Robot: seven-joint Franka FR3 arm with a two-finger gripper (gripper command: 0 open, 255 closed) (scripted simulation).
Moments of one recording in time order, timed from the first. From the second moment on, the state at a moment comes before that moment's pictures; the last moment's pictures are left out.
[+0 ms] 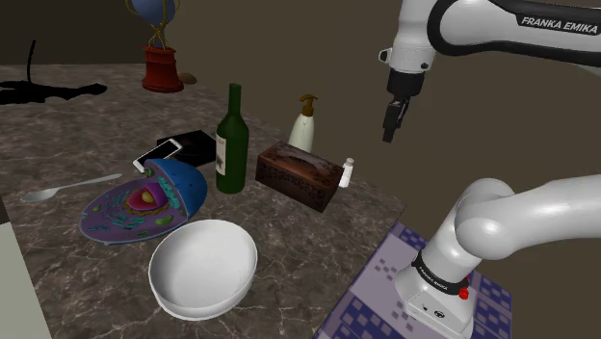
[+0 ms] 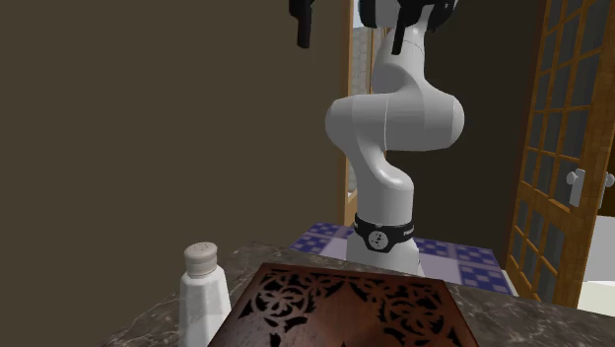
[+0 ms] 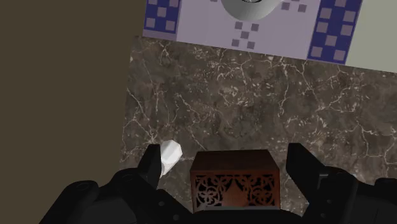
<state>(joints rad) 0.02 -0.80 0.05 -2.41 -0.10 1.48 -0.11</state>
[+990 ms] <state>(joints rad) -0.03 -0.55 -0.10 -2.60 -0.21 2.00 -0.22</state>
